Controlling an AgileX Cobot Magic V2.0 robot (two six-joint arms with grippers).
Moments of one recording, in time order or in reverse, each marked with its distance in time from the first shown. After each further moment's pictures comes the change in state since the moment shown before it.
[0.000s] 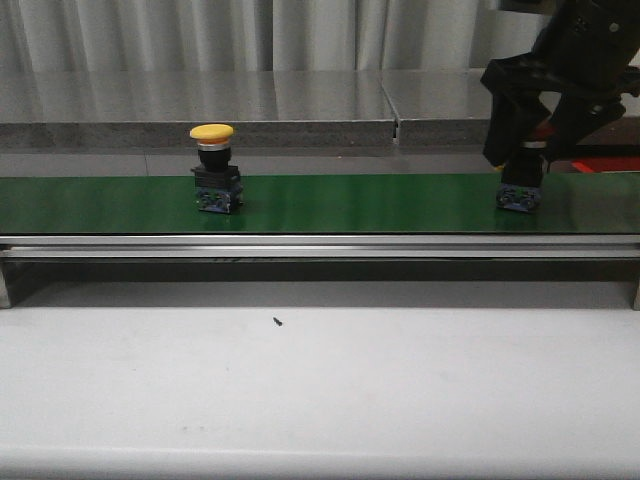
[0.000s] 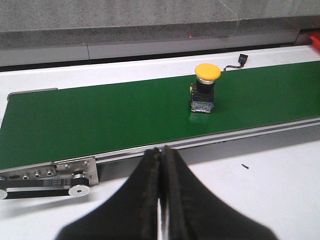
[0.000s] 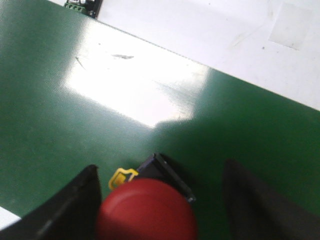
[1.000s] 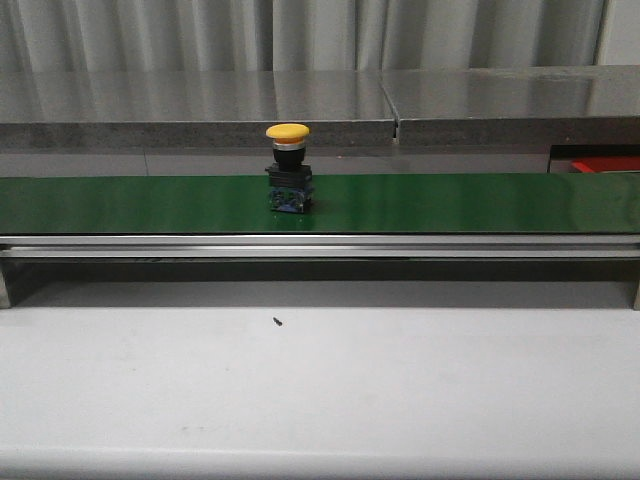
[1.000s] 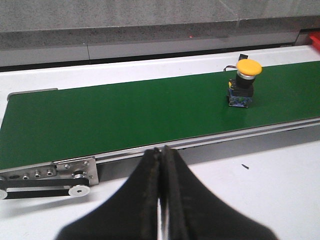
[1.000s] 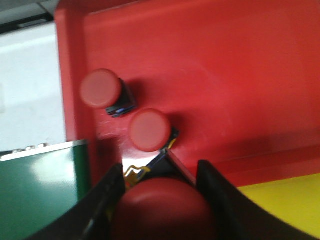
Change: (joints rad) left arm 0.000 0.000 0.000 0.000 0.000 0.000; right arm -0.589 0.171 -0.451 -0.010 0.239 0.127
